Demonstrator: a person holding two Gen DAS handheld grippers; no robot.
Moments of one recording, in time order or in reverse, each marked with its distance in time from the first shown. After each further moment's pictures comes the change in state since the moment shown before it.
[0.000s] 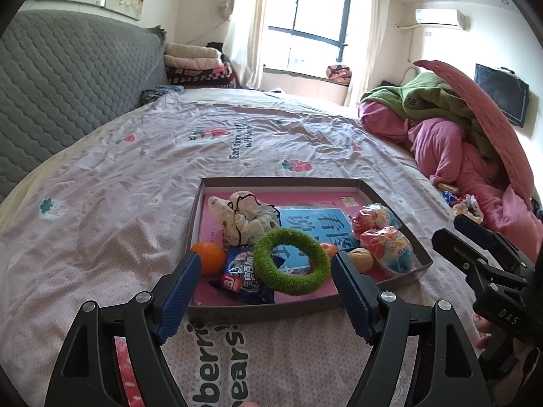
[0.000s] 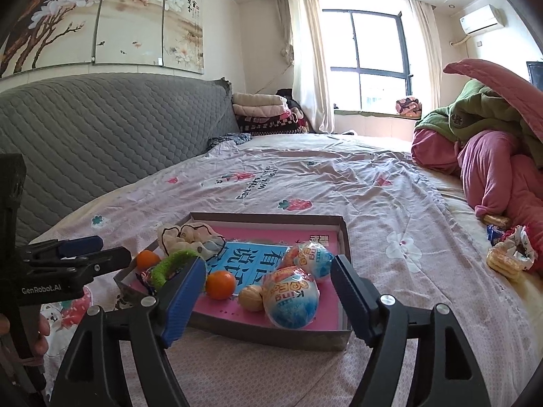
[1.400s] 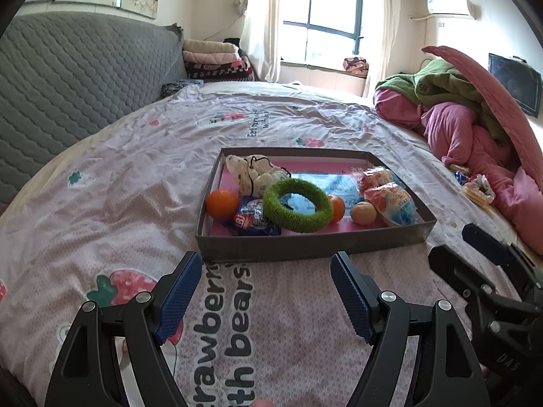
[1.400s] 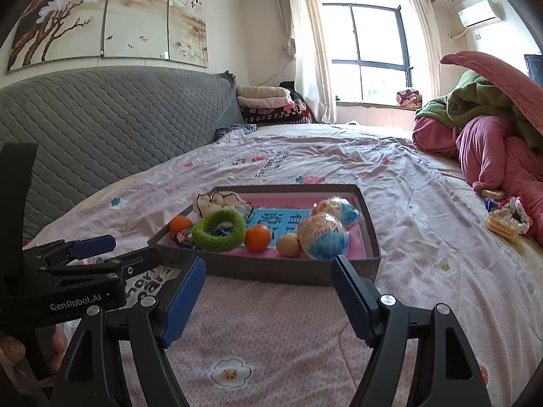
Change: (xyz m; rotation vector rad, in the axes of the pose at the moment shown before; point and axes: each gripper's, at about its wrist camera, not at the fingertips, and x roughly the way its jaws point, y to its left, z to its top) left arm -0.031 -0.014 -0.053 0.008 0.023 0.100; right arm -0.037 0.042 -0.045 0.013 0.041 0.005
